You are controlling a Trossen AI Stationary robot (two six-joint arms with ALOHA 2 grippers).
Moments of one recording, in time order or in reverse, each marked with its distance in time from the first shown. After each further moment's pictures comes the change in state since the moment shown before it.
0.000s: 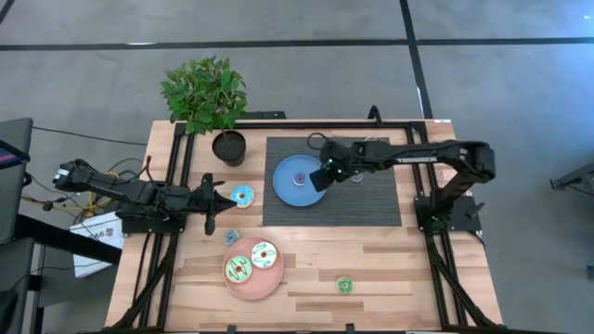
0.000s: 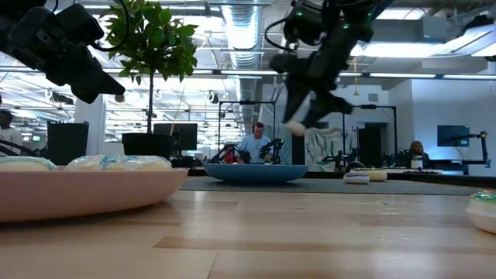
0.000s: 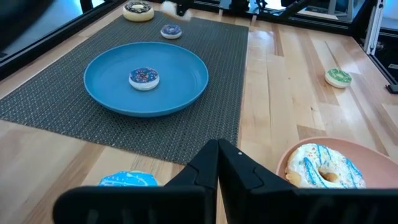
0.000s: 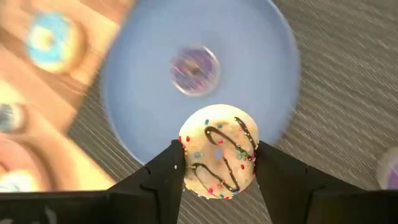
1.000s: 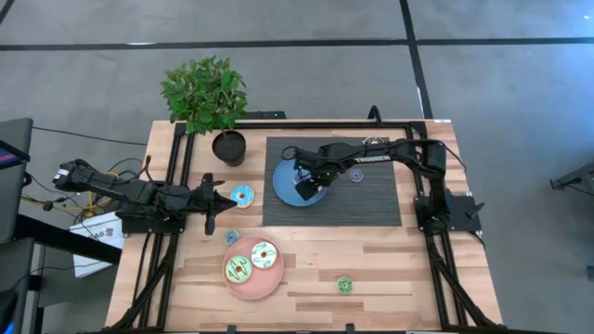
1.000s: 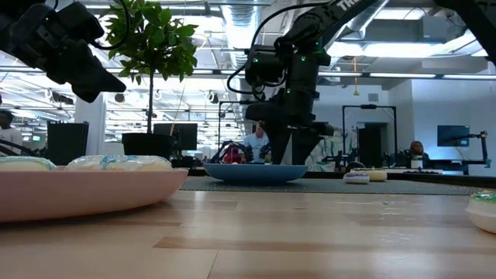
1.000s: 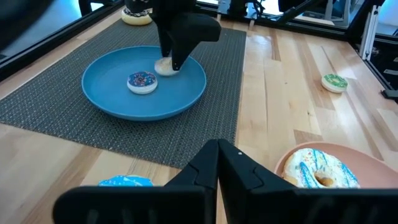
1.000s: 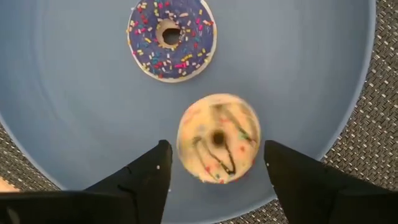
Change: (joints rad) left arm 0.000 0.000 0.000 0.016 0.002 -0.006; right arm 0.001 0.383 0.307 -0.261 -0.018 -0.130
